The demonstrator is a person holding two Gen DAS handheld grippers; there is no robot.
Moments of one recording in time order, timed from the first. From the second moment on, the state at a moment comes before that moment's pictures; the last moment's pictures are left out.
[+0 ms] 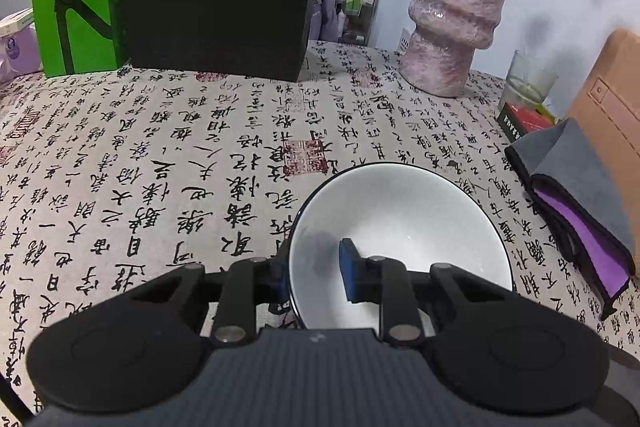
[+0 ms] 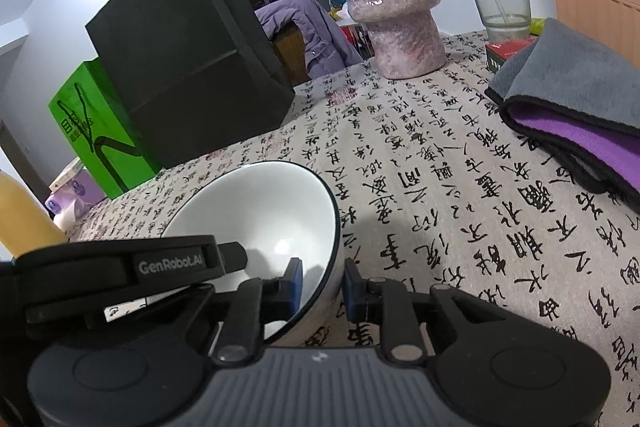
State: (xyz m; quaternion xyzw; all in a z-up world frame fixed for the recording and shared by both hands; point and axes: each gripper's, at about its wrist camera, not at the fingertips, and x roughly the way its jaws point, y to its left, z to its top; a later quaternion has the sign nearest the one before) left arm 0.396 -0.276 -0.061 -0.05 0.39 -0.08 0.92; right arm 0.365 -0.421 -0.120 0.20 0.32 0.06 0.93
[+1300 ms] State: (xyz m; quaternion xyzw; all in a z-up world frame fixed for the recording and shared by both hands) left arm 0.324 -0.208 0.008 -0.05 0.31 -0.07 0.95; right arm 0.297 -0.352 -0.054 0.16 0.24 0.09 0.95
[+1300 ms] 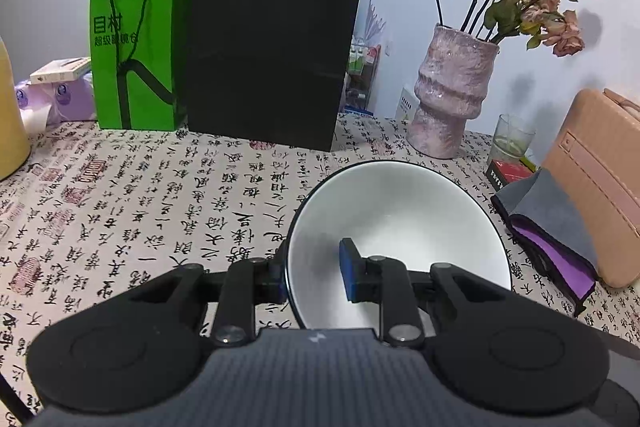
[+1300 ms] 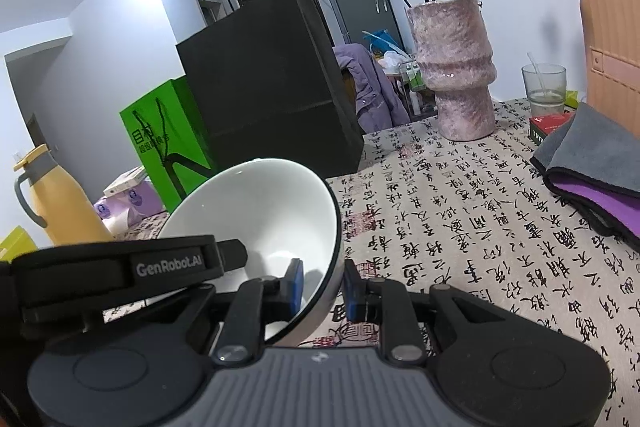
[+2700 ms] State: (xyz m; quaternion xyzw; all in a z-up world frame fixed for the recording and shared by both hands) left arm 0.260 -0.146 0.037 -0.08 0.28 -0.05 0.96; right arm 0.244 -0.293 -0.021 0.14 0.23 0.11 0.96
